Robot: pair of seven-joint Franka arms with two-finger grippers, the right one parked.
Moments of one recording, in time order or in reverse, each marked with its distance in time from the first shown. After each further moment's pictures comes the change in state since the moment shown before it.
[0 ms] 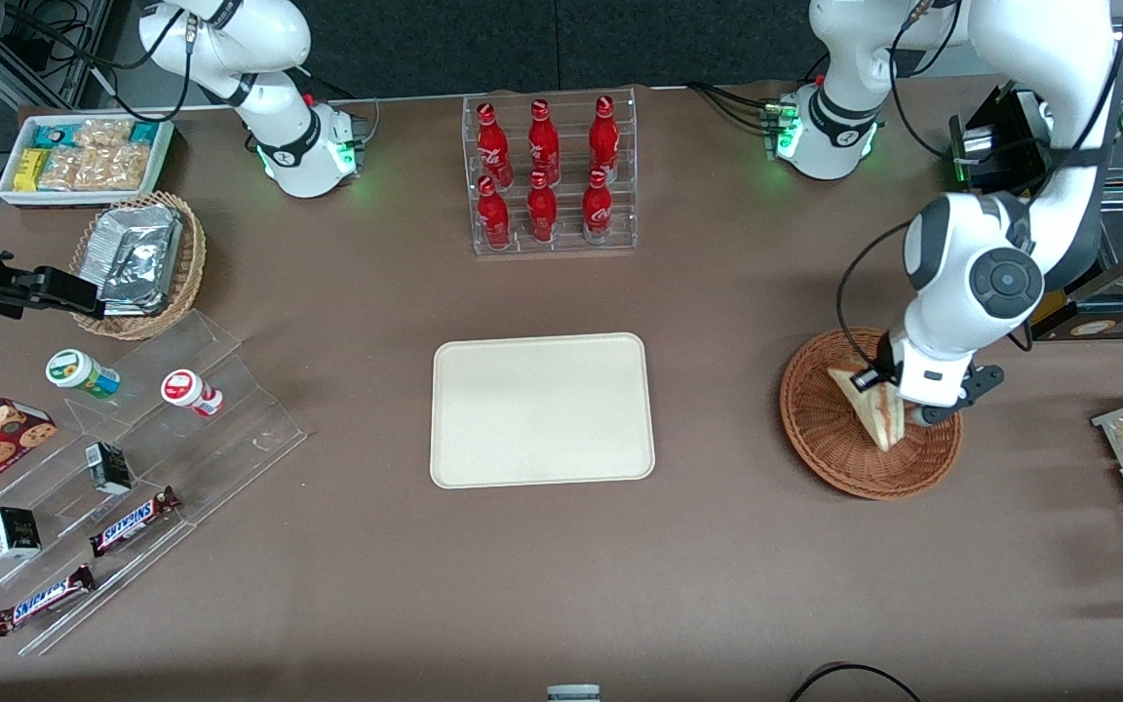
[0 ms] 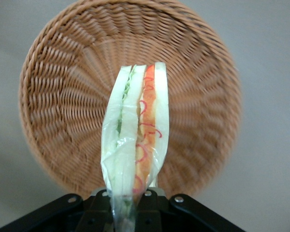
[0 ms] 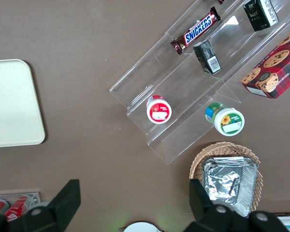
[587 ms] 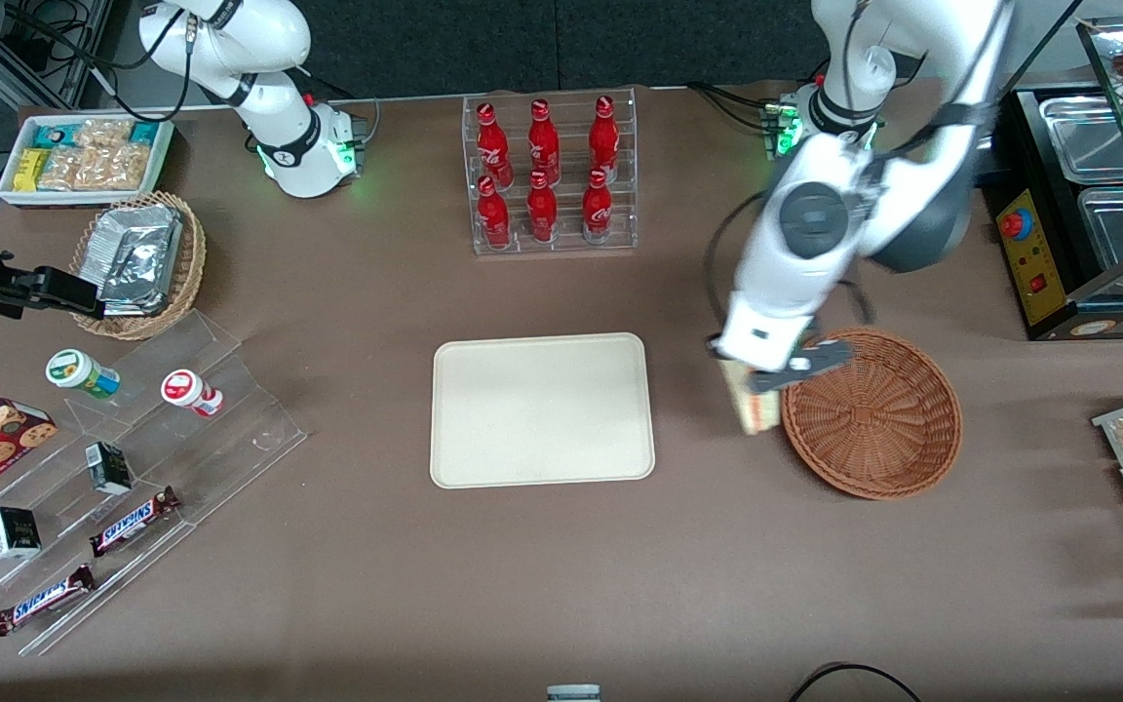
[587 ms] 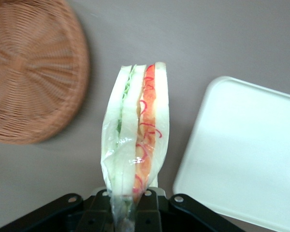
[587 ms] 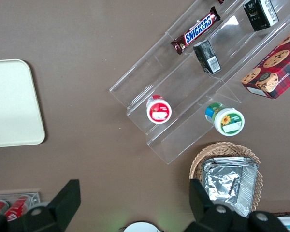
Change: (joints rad) arm -0.372 0.137 -0.017 0.300 -0.002 -0.132 -0.219
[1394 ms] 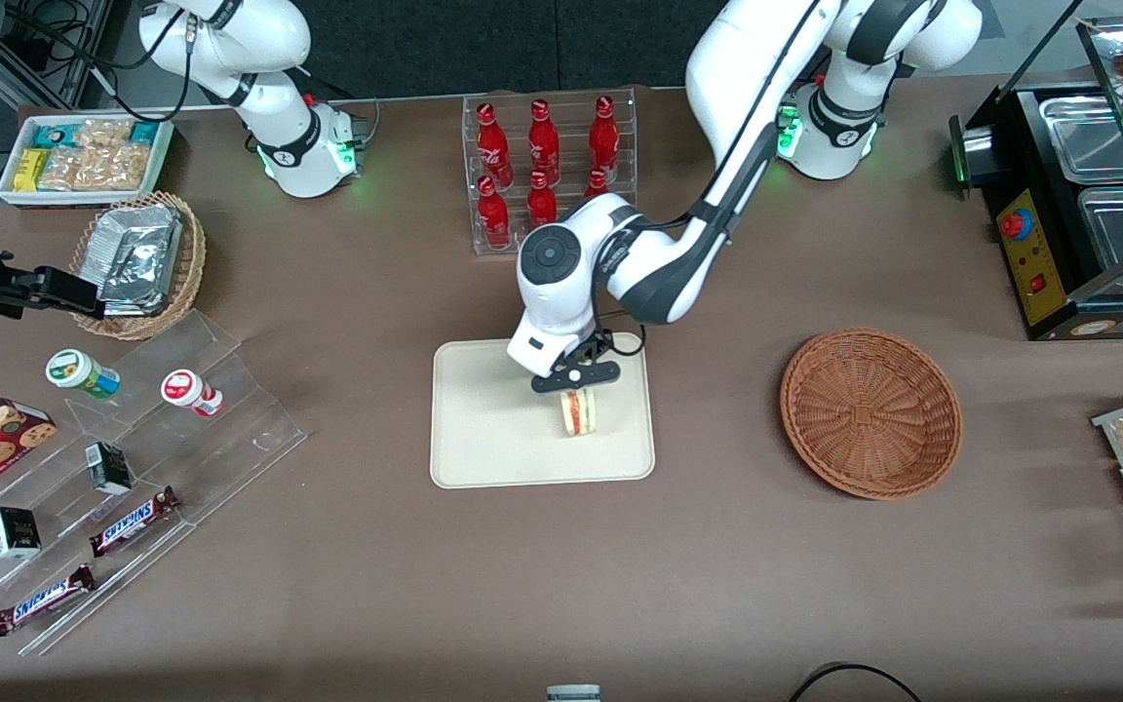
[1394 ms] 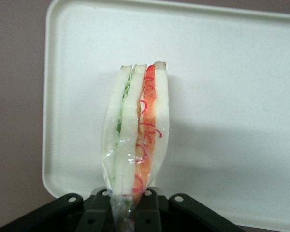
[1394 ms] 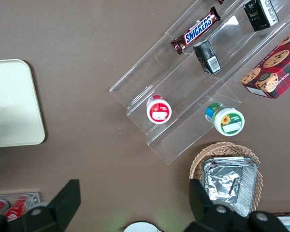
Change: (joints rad) arm -0.270 0.433 0.001 0.348 0.001 0.105 -0.103
